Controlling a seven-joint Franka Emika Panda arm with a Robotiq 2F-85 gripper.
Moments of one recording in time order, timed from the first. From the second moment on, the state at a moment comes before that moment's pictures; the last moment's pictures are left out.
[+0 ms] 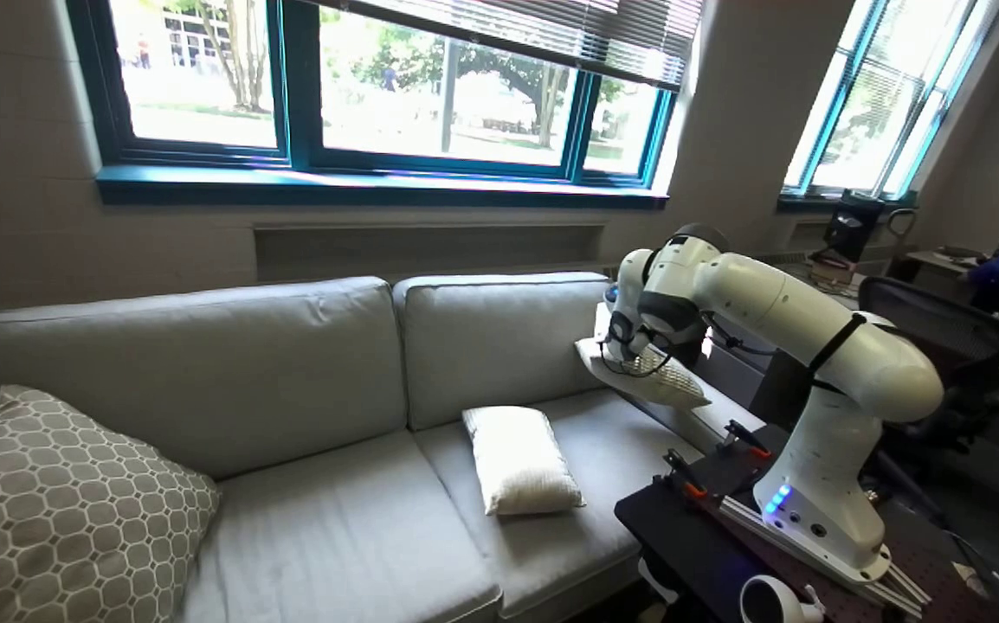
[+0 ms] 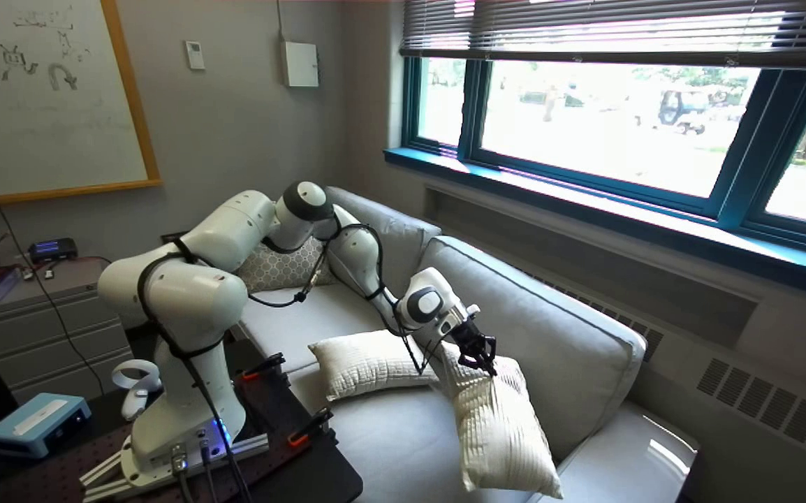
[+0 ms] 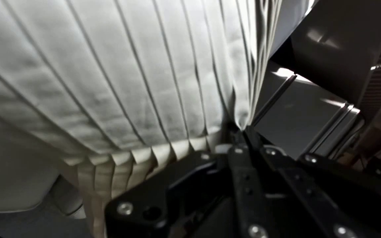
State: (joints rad) arm 0.64 1.29 -0.95 -1.85 0.23 2.95 2.48
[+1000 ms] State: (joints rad) arm 1.06 1.49 -1.32 -2.08 0.35 2.25 2.60
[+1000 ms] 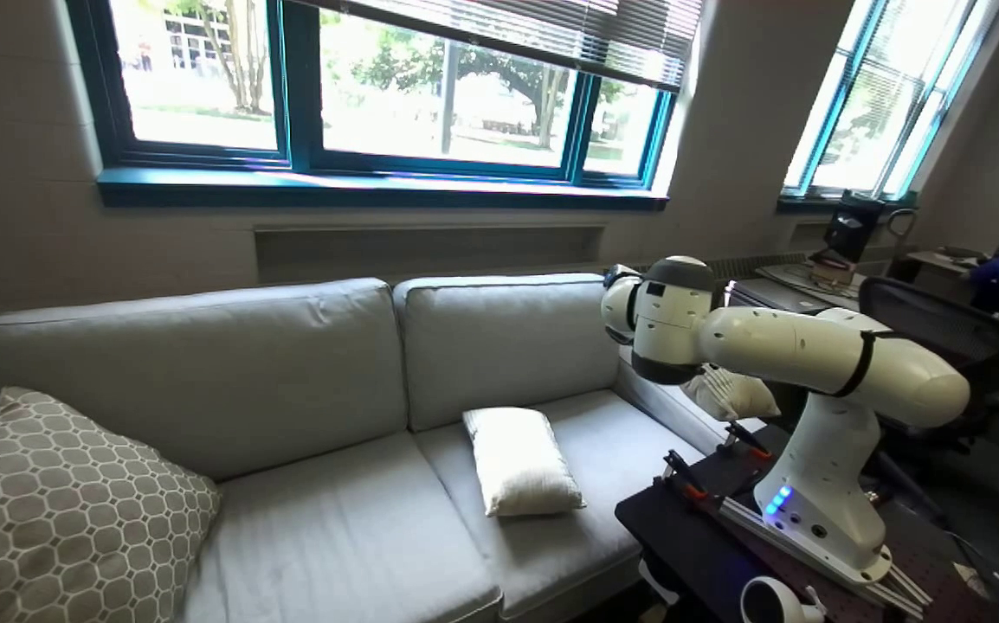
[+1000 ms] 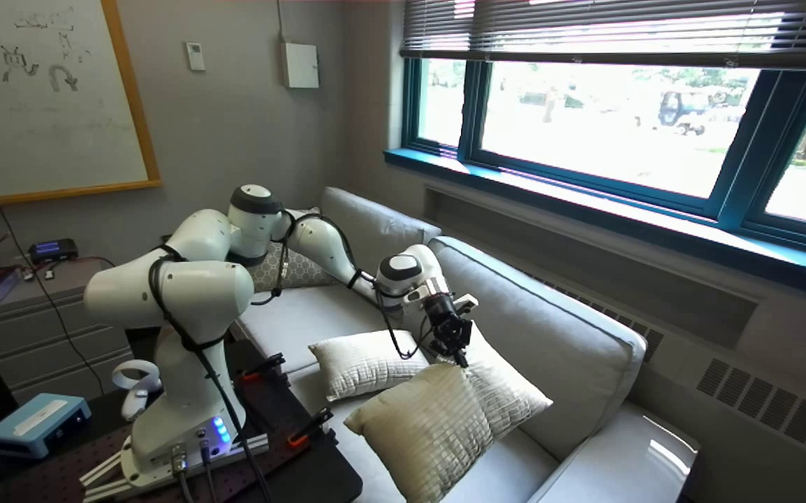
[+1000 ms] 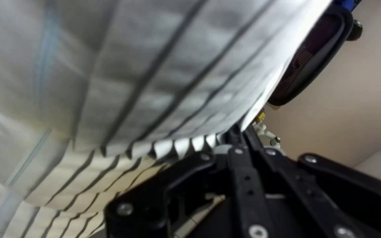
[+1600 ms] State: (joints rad) arm 0.65 1.48 -1.27 -1.58 0.00 2.06 2.60
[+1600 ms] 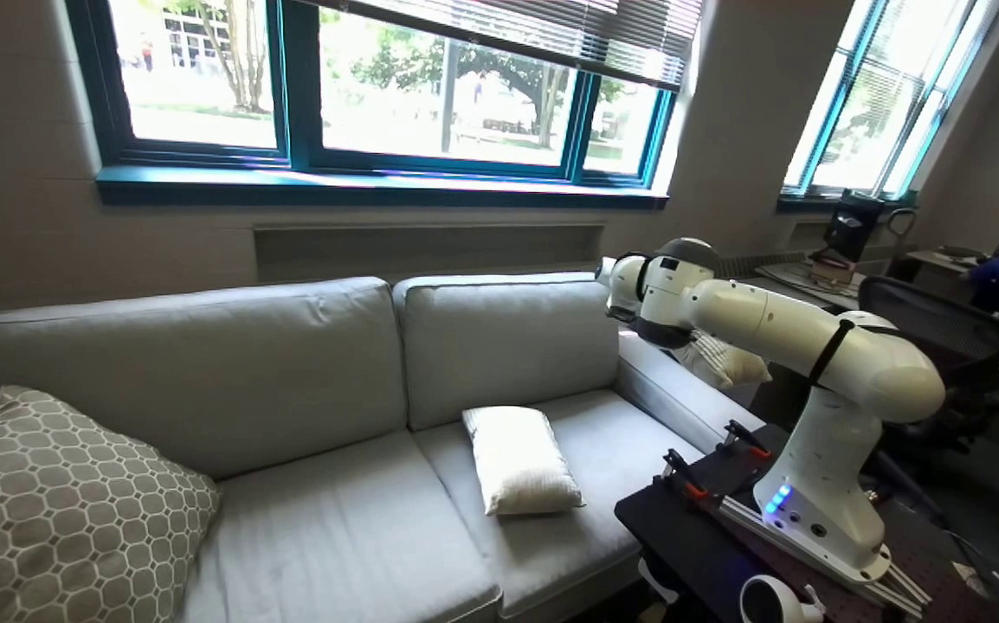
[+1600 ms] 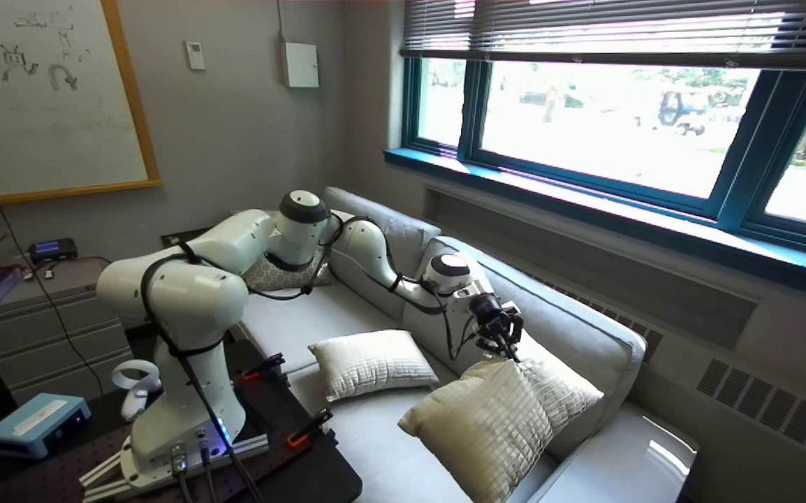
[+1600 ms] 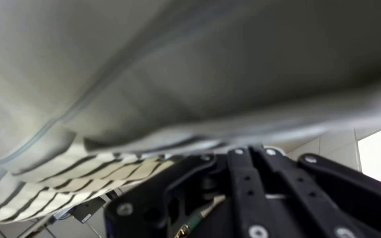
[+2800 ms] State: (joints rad) arm -0.01 1.47 -0.45 -0.95 -0.87 1.92 2.60
